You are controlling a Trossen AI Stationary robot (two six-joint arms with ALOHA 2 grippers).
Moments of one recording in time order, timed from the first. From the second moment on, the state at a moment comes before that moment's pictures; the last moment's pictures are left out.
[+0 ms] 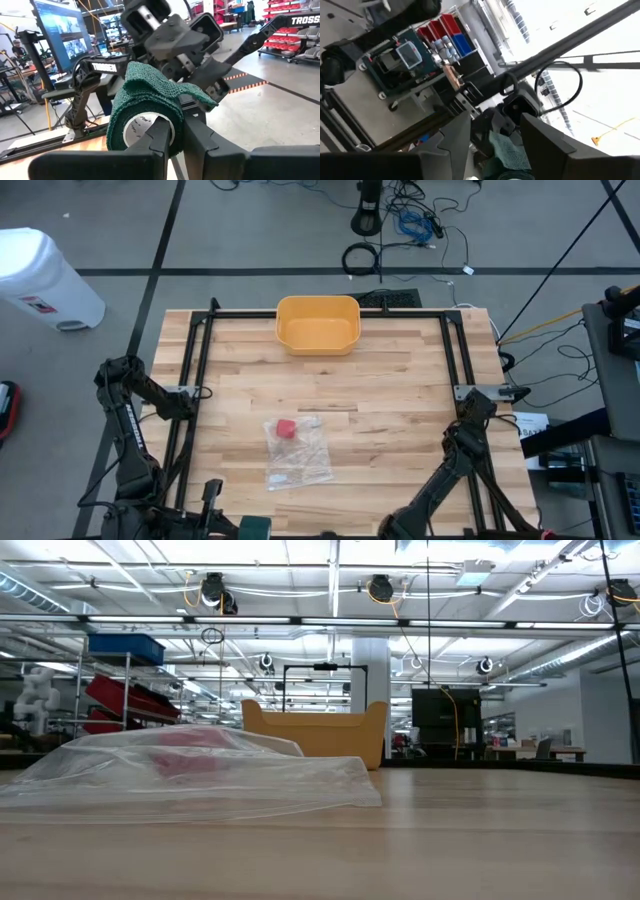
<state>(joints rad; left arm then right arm) -1.16 1.54 1.32 0.20 -0.95 0.16 0.80 2.39 2.36 0.35 0.66 -1.20</state>
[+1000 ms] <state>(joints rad) -1.16 1.54 1.32 0.20 -0.93 0.14 0.71 2.39 2.36 0.31 0.58 -1.14</state>
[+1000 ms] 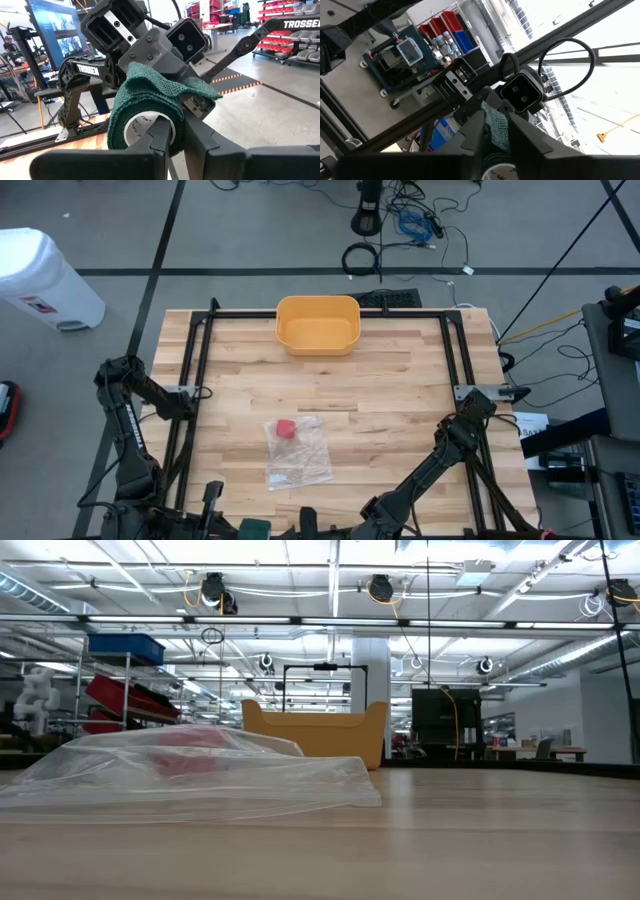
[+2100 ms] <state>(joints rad) -1.16 1.54 1.32 0.16 -0.81 0.13 0.68 2.39 2.36 0.50 0.66 -1.16</state>
